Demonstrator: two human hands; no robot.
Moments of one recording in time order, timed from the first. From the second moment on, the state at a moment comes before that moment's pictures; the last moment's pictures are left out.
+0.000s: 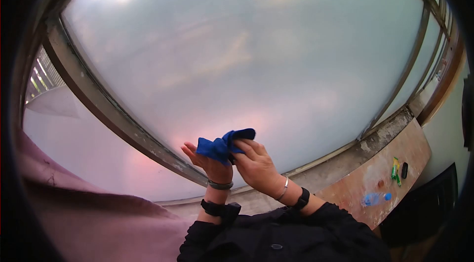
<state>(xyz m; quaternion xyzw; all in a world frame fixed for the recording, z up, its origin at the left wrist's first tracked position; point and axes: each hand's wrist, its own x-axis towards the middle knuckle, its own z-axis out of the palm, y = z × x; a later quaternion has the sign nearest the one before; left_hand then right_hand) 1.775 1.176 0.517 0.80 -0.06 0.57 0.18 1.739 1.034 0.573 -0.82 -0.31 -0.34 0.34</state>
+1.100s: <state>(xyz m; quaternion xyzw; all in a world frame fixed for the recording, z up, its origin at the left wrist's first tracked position) 1.691 1.230 0.629 0.63 0.03 0.29 0.72 1.736 0.963 0.625 -0.76 -0.11 -0.28 0.58</state>
